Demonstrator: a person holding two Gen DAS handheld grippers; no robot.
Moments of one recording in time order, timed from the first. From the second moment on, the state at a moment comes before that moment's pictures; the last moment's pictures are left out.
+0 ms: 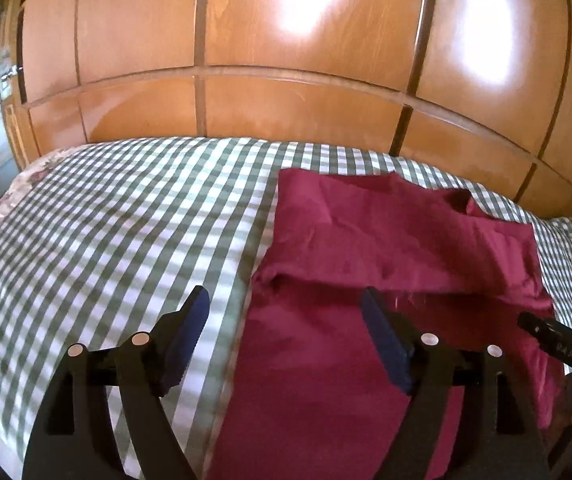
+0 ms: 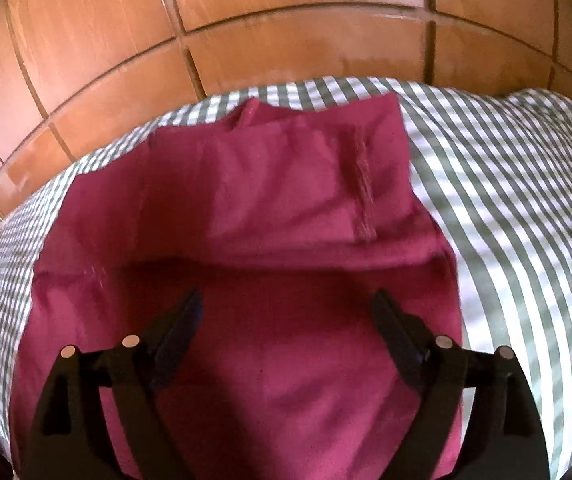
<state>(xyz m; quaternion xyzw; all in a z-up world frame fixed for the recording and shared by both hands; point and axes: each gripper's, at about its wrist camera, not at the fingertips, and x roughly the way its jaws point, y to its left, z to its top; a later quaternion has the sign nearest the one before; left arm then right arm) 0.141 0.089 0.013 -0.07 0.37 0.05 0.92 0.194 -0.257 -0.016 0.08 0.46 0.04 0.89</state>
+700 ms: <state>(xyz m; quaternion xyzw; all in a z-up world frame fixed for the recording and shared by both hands) 0.063 0.114 -0.029 -0.07 0.43 0.06 0.90 0.106 -0.323 -0.017 0.09 0.47 0.01 0.88</state>
